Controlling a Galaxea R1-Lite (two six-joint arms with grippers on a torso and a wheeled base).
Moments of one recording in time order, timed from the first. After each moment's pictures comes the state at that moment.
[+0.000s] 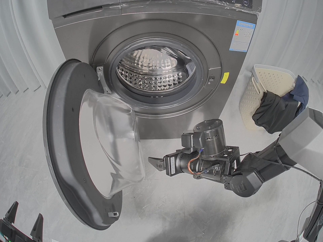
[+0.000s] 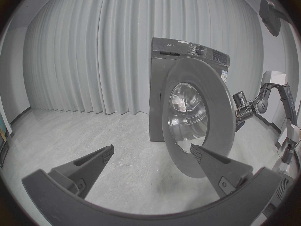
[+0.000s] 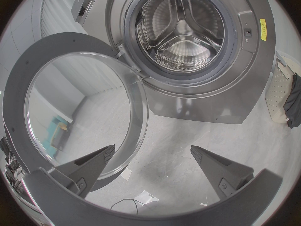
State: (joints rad) left arm -0.01 0.02 -0.02 0.01 0.01 -0.04; right arm 0.77 2.07 -1.02 -0.66 -0.05 0.28
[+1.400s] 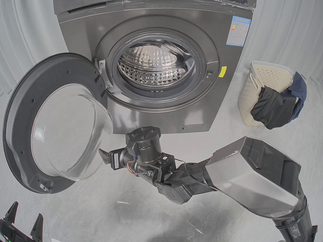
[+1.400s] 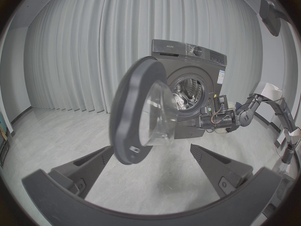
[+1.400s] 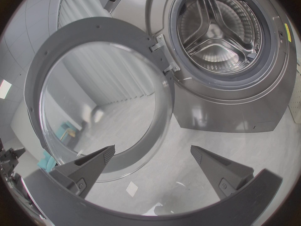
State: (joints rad) left arm -0.01 0.02 -0.02 0.01 0.01 -0.04; right arm 0.93 2.47 -1.61 -0.67 -0.14 0.29
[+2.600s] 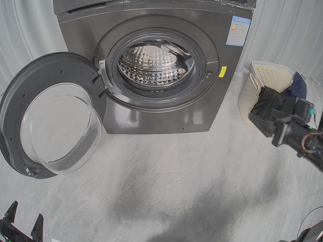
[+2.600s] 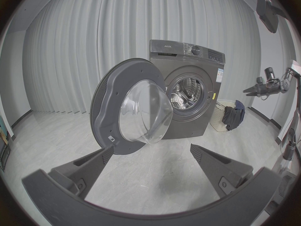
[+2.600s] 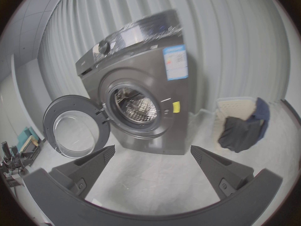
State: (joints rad) left arm 0.00 0.02 -0.02 0.00 0.00 -0.01; right arm 0.49 1.31 -0.56 -0.69 -0.14 0.10
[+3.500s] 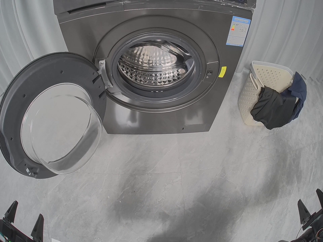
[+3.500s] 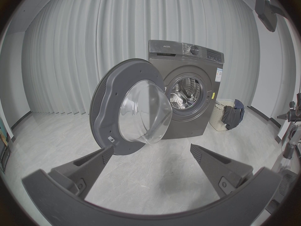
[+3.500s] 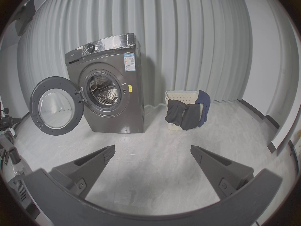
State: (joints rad) left arm 0.00 0.02 -0.02 0.00 0.00 0.00; right arm 0.07 0.13 -0.02 -0.04 -0.09 0.02
